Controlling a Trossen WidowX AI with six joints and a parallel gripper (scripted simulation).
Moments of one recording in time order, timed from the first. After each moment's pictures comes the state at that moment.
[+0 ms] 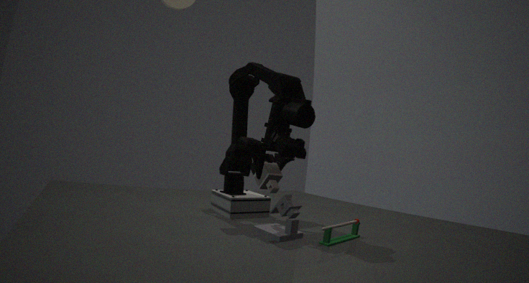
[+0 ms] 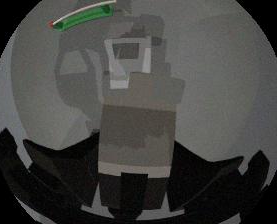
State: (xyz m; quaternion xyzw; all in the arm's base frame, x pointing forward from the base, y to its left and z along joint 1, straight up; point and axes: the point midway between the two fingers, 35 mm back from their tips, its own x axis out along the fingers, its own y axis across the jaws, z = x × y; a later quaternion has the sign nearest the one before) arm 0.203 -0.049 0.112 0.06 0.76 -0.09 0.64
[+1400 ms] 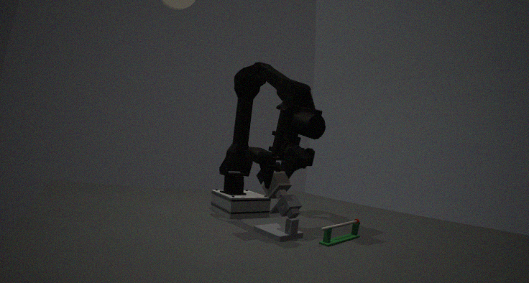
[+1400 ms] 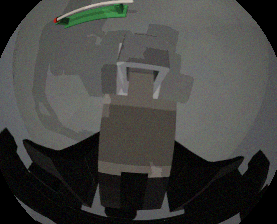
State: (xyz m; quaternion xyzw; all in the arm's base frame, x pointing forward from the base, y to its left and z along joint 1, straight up) arm 0.230 -0.043 0.092 0.04 0.77 -0.04 0.64
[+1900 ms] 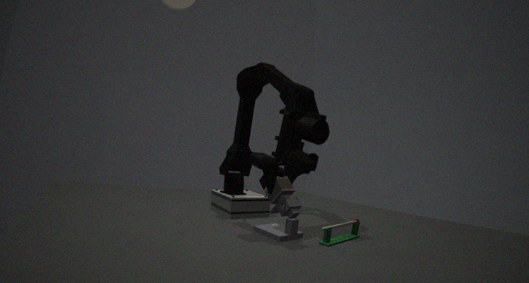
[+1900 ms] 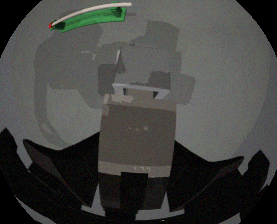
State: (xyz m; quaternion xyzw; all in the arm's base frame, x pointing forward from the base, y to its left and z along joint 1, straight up) arm 0.244 -0.045 0.080 0.04 0.77 -0.04 0.64
